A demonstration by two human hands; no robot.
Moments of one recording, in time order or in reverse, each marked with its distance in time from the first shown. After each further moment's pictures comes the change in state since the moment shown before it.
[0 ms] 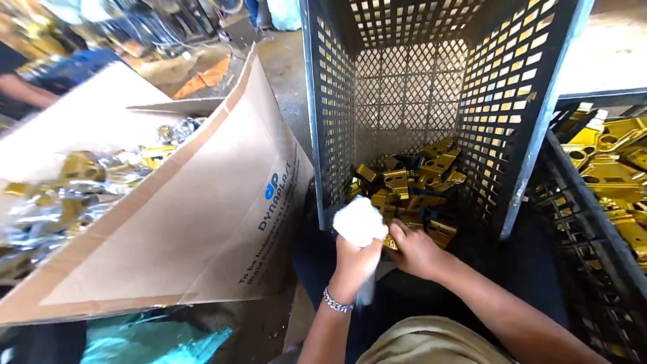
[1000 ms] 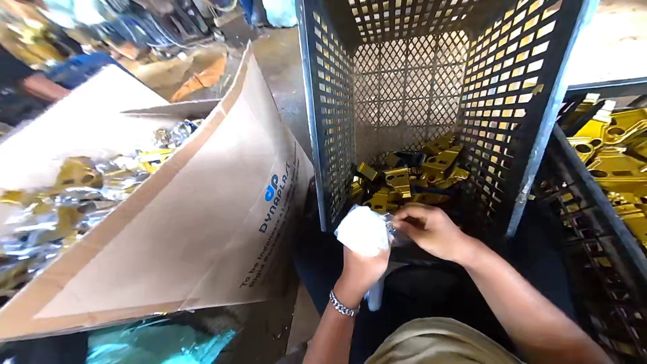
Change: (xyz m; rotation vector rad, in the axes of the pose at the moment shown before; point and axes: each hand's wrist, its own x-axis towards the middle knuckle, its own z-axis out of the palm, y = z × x) left_hand 0.003 -0.023 0.000 0.120 -0.024 0.183; right_hand 0.012 0.006 -0.030 0.498 0.157 -0.055
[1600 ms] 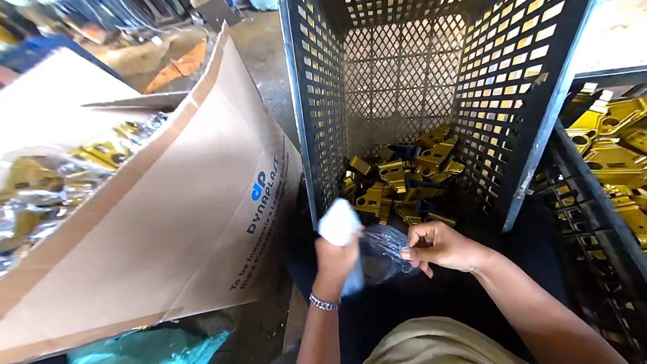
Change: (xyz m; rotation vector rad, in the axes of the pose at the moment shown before) left_hand 0.009 -0.022 -0.026 0.028 0.053 -0.122; right_hand -0.029 0.019 -0.013 0.560 -0.249 0.449
